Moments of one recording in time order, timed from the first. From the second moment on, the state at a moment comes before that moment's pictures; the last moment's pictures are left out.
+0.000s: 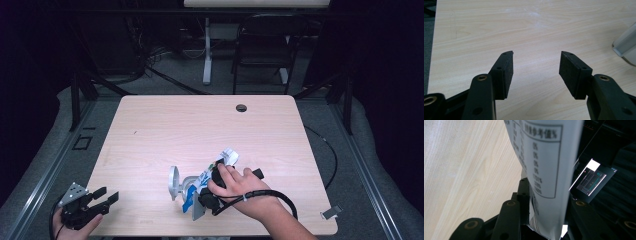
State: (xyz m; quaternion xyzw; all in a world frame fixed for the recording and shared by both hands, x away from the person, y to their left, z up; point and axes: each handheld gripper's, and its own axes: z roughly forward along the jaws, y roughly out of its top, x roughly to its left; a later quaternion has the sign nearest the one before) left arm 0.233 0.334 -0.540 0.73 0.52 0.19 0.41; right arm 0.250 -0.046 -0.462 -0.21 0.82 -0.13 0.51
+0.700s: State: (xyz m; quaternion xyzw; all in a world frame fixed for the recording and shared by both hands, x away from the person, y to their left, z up) left arm 0.232 0.333 -0.540 0.73 0.51 0.19 0.41; right arm 0.249 -0.043 -0.463 -0.21 0.82 -0.13 0.51
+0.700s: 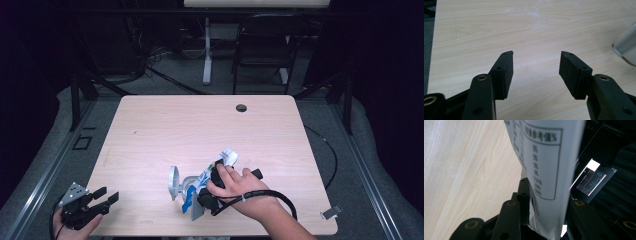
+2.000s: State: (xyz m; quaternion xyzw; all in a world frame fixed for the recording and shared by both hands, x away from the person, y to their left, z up) left arm 0.233 0.334 -0.541 0.73 0.52 0.19 0.41; right arm 0.244 -0.040 -0.462 -0.22 0.82 -0.14 0.51
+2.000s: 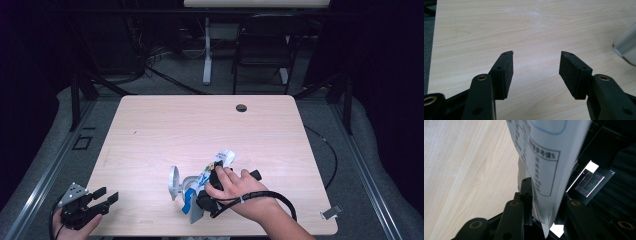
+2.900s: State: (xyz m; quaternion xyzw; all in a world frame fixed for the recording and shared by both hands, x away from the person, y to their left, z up) left arm 0.233 0.334 -0.541 0.73 0.52 0.19 0.41; right arm 0.243 -0.040 -0.462 -0.22 0.82 -0.14 0.51
